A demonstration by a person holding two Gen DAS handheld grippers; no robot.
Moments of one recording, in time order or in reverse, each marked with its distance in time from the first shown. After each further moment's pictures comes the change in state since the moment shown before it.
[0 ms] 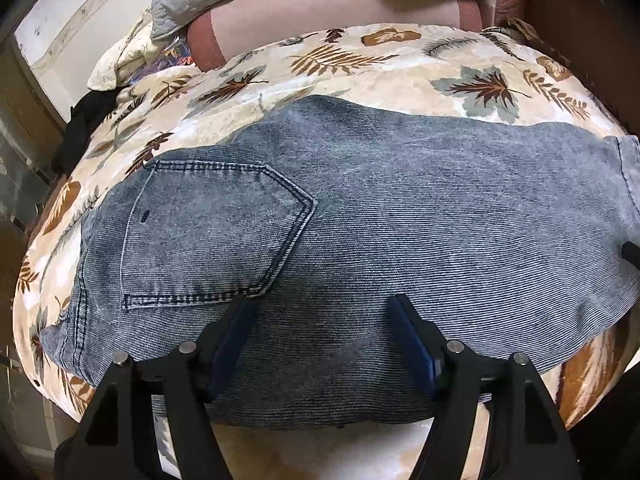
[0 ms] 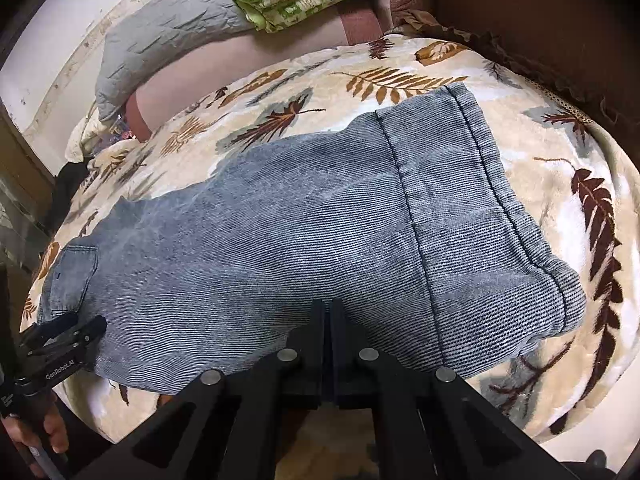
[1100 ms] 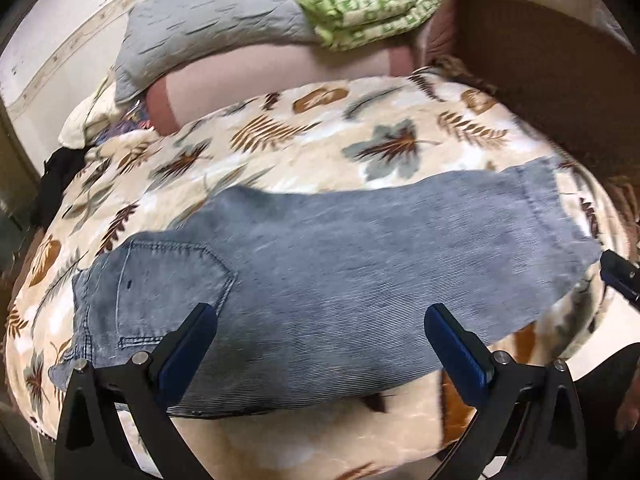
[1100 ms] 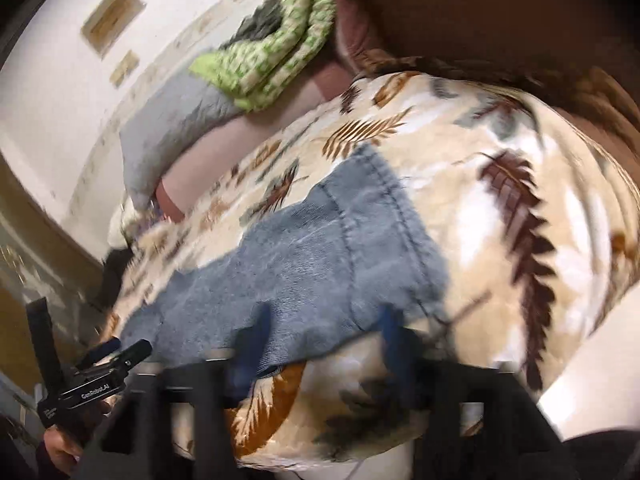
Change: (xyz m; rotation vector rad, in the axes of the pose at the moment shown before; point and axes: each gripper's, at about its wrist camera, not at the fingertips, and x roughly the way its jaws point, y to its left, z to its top) left arm -0.081 -0.042 0.013 0.088 -0.167 -0.159; right arm -0.089 -0.073 -0.031 0.261 -0.208 0.184
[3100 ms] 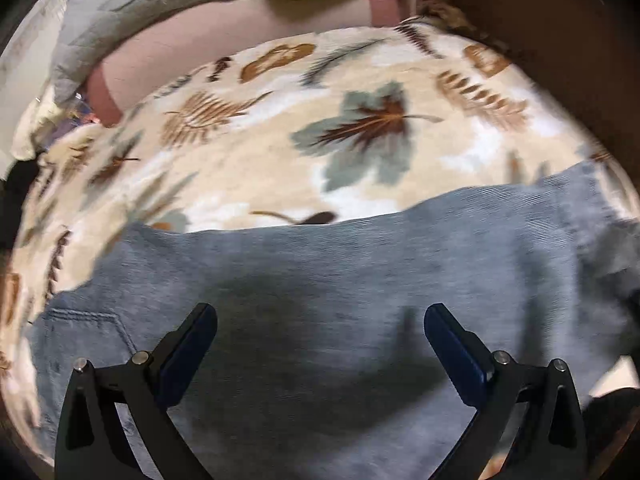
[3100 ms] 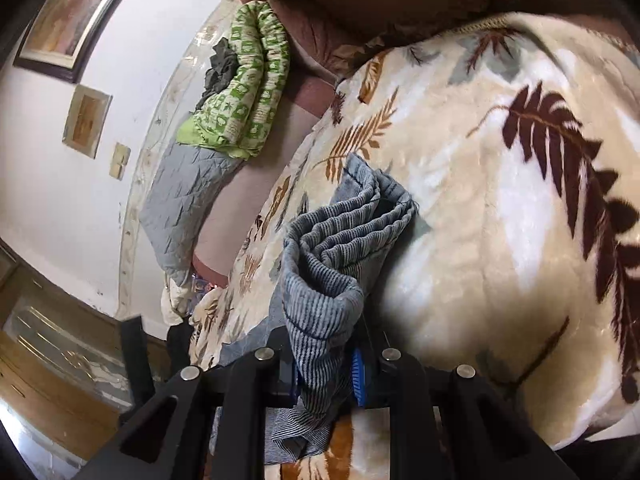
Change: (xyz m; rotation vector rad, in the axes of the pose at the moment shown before) left arm 0.123 -0.040 0.068 0.068 0.197 0.009; right arm 0.066 -0.030 0.029 0.307 -0.023 0.235
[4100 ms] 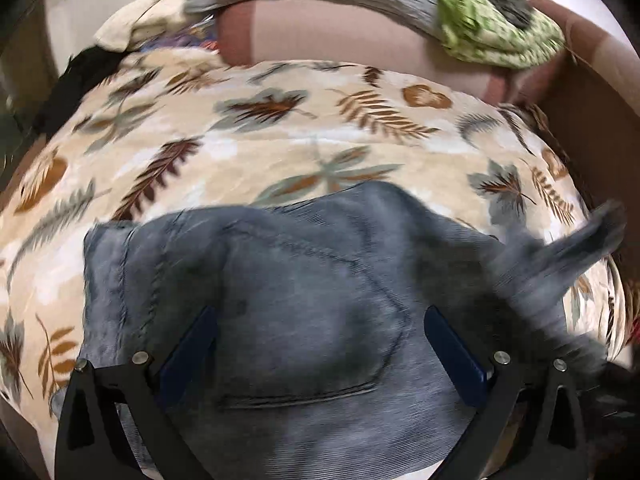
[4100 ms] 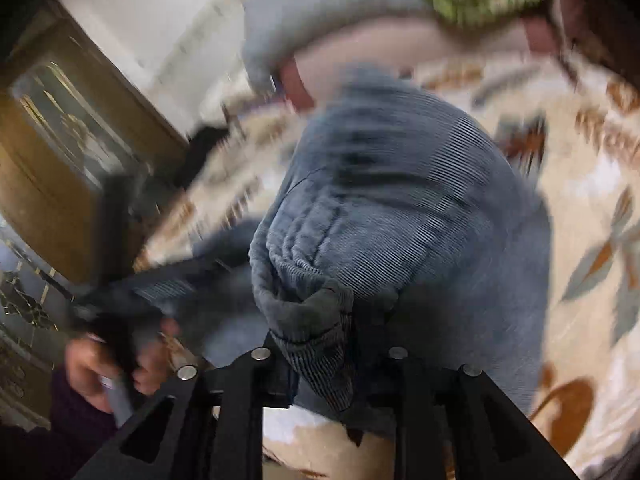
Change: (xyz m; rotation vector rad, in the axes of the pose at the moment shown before) left arm -0.034 0.213 -0.076 -0.378 -0.069 -0.105; right arm 0.134 0.181 -0.139 -0.613 0.573 -0.039
